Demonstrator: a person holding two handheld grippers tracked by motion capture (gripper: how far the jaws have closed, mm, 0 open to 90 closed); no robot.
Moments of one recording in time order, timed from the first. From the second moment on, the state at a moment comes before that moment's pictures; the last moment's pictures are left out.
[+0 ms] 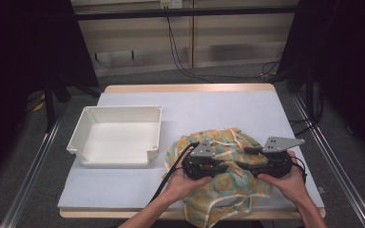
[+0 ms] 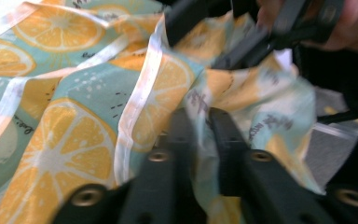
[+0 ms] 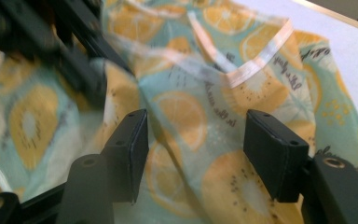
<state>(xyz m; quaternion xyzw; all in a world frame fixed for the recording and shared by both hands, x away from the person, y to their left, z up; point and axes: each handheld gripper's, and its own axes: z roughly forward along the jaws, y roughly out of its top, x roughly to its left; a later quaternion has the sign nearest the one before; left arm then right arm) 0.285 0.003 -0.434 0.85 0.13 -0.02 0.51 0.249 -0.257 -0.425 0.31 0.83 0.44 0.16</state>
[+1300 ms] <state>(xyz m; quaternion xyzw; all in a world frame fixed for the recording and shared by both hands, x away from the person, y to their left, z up) 0.208 -0.014 -0.454 0.88 -0.06 0.00 0.48 0.394 -0.285 -0.456 0.49 0.73 0.46 0.11</state>
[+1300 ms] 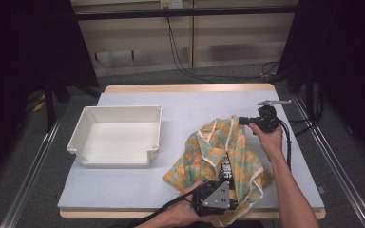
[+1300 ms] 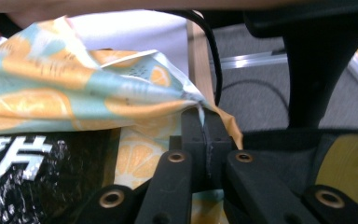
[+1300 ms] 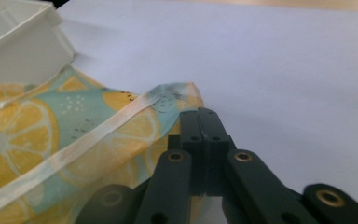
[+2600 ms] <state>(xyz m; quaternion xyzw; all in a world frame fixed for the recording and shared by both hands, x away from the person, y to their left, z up) 0.294 0.054 -0.445 0.85 0.16 0.07 0.51 0.260 -0.207 -0.435 0.38 0.81 0.42 0.11</state>
